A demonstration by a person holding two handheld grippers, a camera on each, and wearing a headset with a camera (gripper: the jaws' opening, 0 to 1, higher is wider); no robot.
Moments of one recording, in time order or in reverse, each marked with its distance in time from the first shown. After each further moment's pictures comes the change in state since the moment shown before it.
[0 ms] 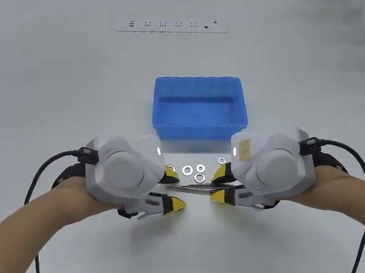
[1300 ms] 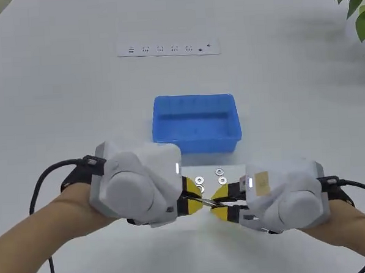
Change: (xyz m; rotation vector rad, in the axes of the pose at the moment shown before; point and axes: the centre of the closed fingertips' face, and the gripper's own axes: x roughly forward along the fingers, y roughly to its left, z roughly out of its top) left arm -0.031 -0.036 0.072 0.263 -0.095 -0.012; right arm -0.026 0.016 0.008 -0.066 -0.148 -0.126
